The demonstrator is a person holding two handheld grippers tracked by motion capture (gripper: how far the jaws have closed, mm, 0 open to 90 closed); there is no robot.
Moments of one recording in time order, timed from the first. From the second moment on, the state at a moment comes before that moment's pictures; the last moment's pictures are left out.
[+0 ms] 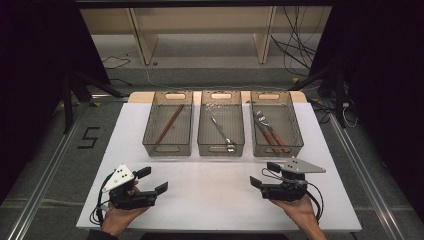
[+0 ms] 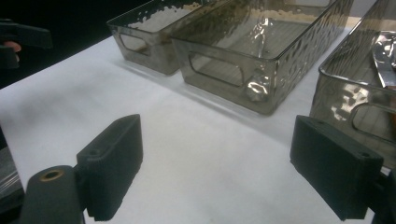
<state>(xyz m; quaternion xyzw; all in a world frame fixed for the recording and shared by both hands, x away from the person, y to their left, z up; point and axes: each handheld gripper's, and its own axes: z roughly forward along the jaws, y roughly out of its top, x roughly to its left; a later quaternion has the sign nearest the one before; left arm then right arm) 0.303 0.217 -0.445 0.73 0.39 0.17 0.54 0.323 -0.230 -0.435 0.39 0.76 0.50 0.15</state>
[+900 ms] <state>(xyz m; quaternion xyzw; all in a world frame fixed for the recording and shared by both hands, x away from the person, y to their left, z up) 0.302 0.216 -0.446 0.74 0.38 0.16 0.54 0.310 -0.234 -0.447 0.39 0.76 0.50 0.16</state>
